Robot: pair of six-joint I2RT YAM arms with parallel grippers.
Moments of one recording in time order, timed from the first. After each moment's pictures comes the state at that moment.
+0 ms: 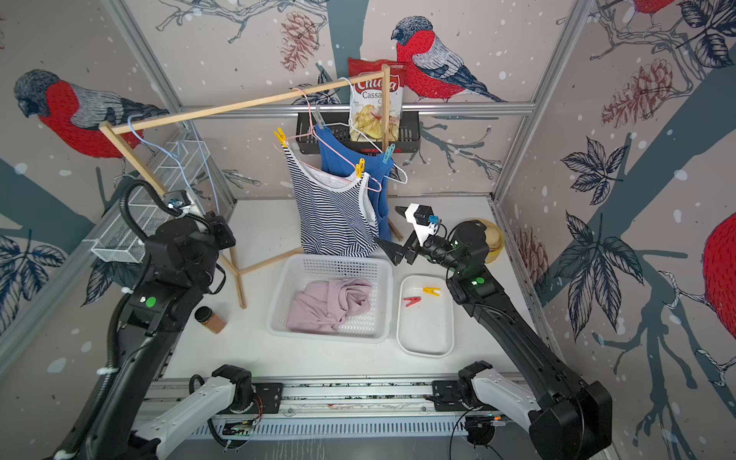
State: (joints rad) left arm -0.23 0.92 1.25 -0.53 -0.50 -0.18; right arm 0.43 1.05 0.89 0.27 -0.65 -0.07
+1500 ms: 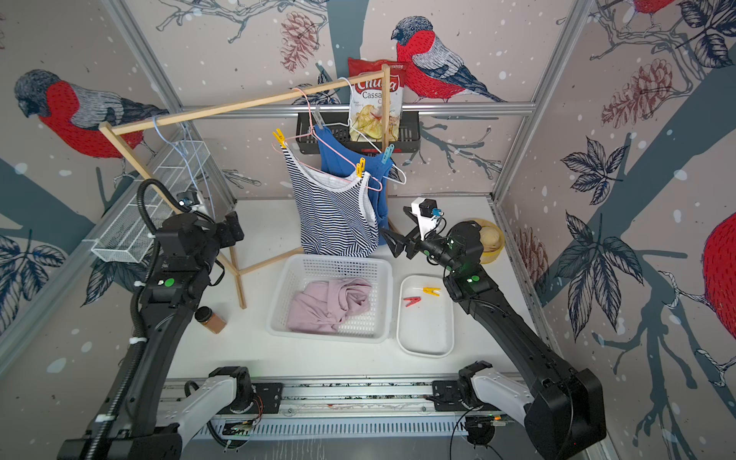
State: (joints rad) left arm 0.00 0.96 1.11 -0.41 -0.24 -0.12; right arm 0.40 1.09 0.85 0.32 -0.52 0.05
